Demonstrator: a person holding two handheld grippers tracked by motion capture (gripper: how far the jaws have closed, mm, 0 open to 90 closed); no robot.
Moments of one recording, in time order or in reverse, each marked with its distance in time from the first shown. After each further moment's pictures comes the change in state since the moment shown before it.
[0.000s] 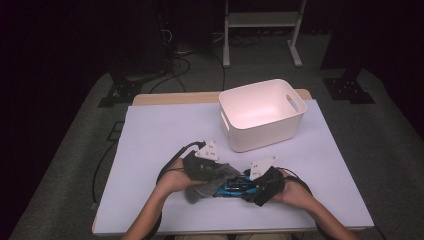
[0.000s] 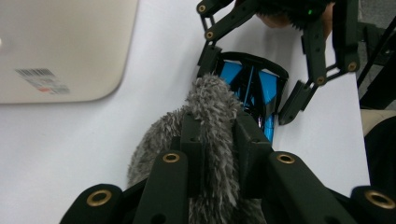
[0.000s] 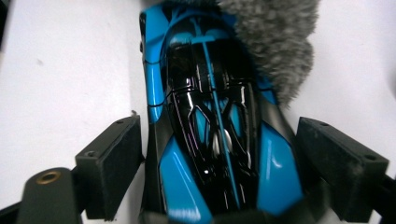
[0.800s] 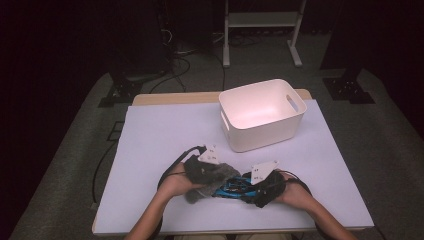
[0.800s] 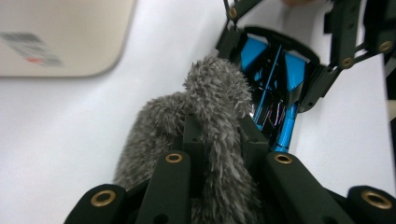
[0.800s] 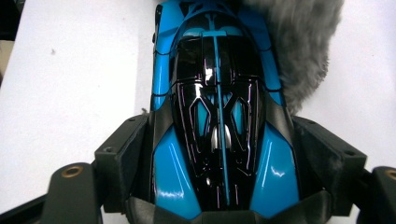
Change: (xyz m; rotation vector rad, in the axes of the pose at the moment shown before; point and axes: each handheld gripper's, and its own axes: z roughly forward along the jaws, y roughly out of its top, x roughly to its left) left arm -0.001 -0.011 0.004 0.023 0.043 -0.029; right arm 0.006 -0.004 -0.001 -0.025 0.007 -0.060
